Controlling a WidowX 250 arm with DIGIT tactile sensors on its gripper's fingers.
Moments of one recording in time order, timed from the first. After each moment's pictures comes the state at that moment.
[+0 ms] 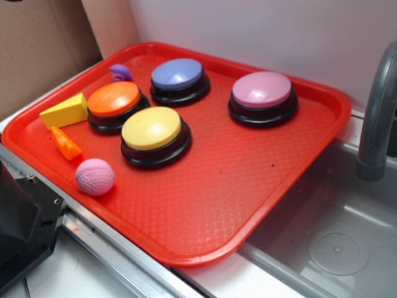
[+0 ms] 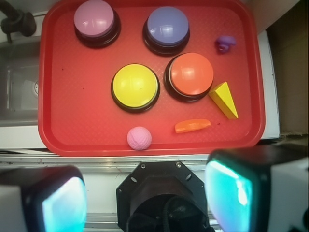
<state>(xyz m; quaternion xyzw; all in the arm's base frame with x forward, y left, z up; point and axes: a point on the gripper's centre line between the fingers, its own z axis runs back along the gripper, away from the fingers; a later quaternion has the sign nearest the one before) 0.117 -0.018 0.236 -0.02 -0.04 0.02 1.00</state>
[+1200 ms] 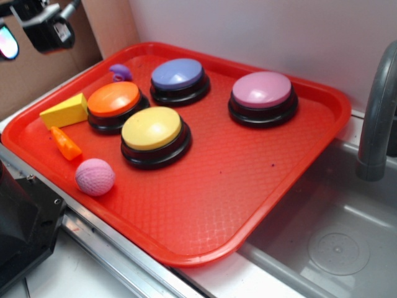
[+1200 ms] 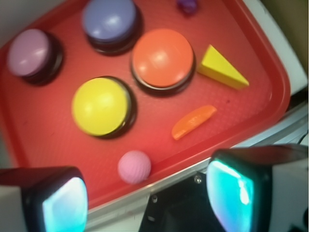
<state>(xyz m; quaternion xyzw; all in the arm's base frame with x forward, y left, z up) 0.134 0.026 0.153 -0.08 -0.06 0.27 0.96</state>
